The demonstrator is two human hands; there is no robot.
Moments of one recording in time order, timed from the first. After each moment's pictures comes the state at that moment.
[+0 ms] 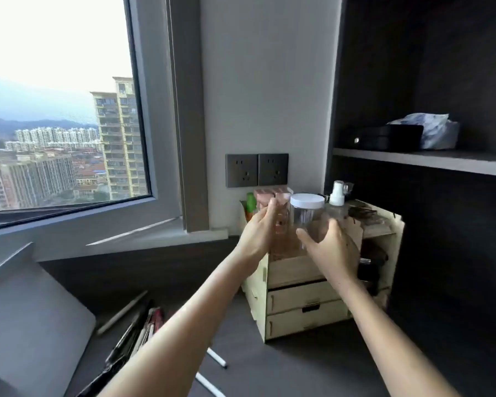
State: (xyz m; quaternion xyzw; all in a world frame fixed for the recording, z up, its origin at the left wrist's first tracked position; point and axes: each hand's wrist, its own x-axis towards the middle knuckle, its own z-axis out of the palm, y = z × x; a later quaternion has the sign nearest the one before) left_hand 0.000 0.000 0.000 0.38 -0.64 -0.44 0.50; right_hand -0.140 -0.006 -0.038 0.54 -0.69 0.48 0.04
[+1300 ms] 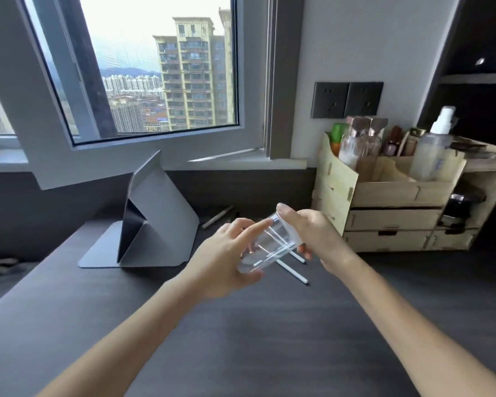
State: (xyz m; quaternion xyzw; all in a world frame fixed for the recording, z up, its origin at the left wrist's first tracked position) left_hand 0.205 0.152 -0.125 0.48 -0.83 0.03 0.28; right_hand 0.016 0.100 -0.092 0.66 -0.50 0.39 -0.40
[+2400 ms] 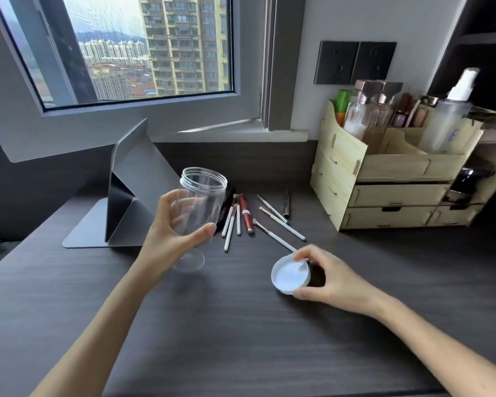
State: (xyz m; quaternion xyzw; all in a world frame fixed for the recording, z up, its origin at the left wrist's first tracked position) left_hand 0.266 0.150 -0.154 0.52 -0.58 -0.27 0.56; right_hand -0.036 0.125 -0.181 0.81 -0.45 0.20 -0.31
